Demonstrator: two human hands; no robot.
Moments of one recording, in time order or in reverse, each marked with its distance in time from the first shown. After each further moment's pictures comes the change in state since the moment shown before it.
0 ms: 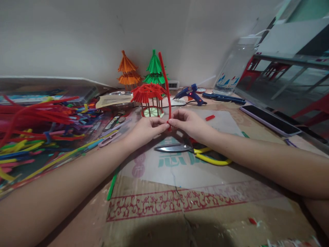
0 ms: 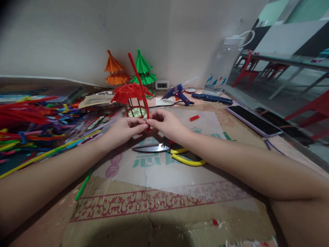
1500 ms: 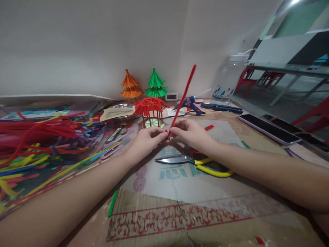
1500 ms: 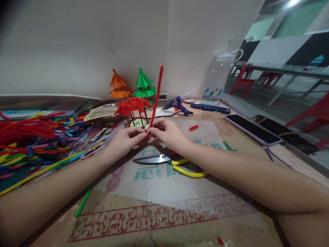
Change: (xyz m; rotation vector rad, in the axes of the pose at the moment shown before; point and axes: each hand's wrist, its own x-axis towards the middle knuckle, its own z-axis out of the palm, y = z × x) left_hand -0.002 0.006 0.003 -0.093 0.096 0.004; right_hand 0.004 -0.003 -0.002 -0.030 0.059 -0.106
